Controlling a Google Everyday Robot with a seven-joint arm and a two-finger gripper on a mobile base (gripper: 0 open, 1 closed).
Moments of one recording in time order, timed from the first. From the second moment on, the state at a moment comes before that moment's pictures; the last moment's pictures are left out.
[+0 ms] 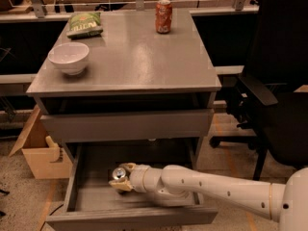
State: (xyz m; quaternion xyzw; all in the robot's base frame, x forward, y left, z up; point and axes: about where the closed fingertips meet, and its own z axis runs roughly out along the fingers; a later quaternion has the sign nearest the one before) arm 0.536 0.136 0.454 -0.45 0.71 0.31 0.45
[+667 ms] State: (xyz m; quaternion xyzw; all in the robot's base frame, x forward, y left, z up) arm 0.536 0.138 0.454 -0.45 0.71 0.31 0.45
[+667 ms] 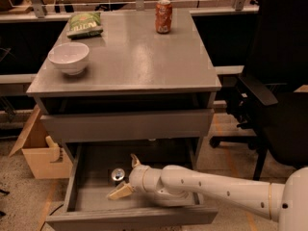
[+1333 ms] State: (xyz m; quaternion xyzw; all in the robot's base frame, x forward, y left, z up) arm 0.549 0.084 0.475 -0.41 0.72 0.29 0.47
